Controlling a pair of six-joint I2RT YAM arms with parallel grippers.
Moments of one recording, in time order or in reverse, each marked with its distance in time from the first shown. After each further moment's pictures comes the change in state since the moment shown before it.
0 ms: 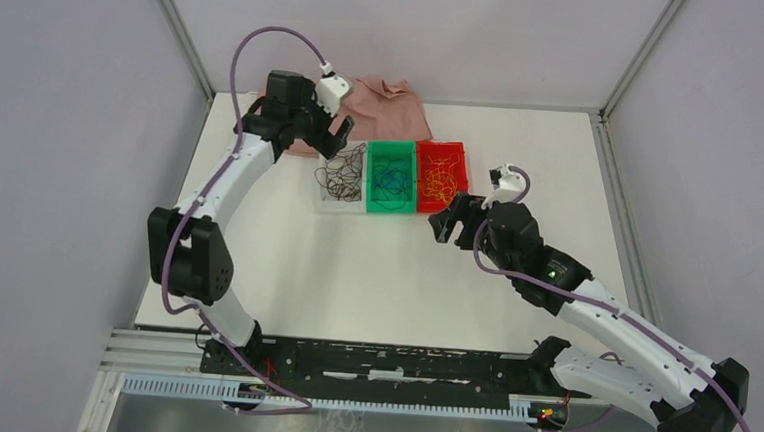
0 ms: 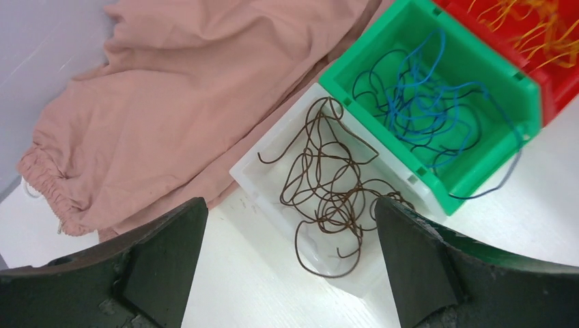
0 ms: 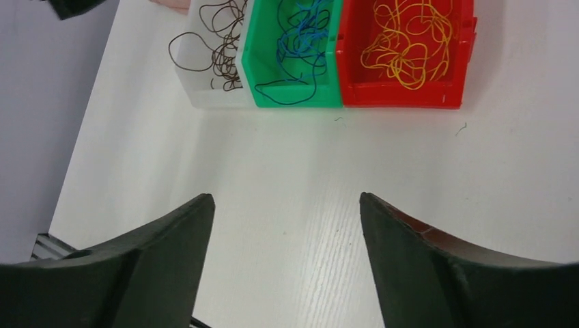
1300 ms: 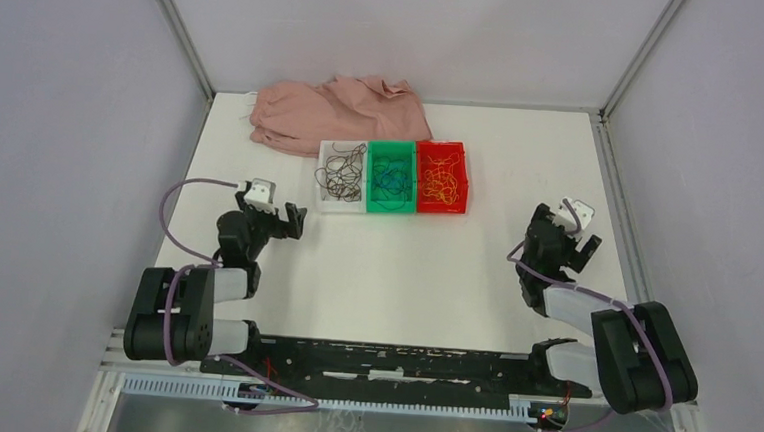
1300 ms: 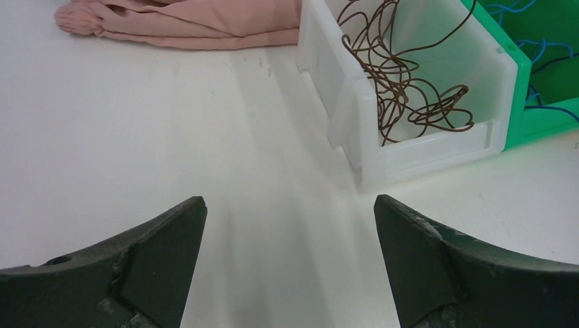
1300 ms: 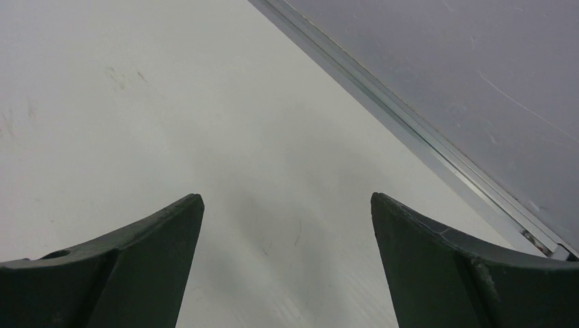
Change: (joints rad) left arm 0.294 -0.368 -1.279 1.342 0.085 -0.467; right arm -0.553 0.309 -0.544 0.894 0.676 -0.500
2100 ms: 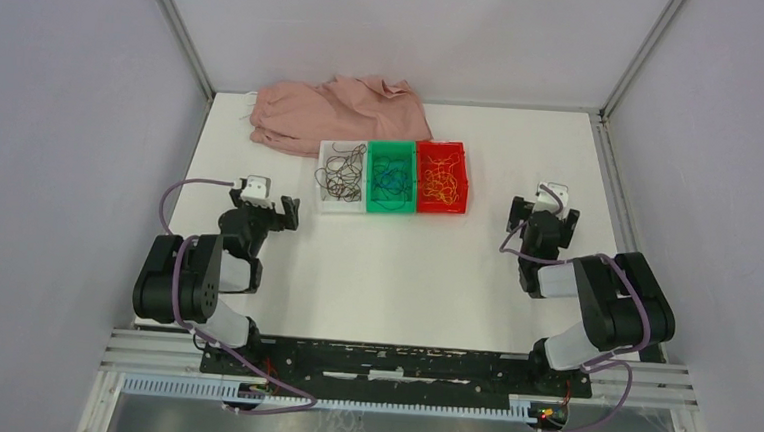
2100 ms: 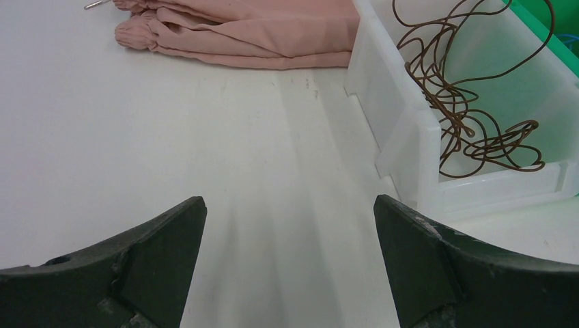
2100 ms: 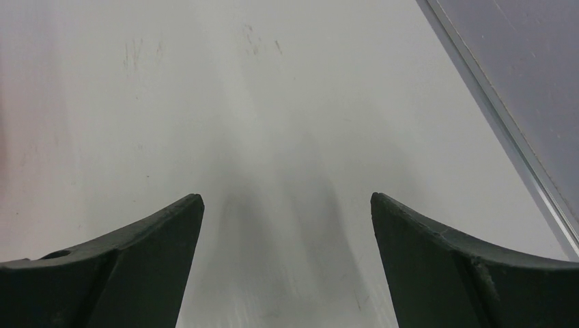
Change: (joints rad) left arm 0.016 0.198 -0.018 0.302 -0.116 0.000; right arm -0.089 0.297 0.068 0.274 -0.465 -0.168
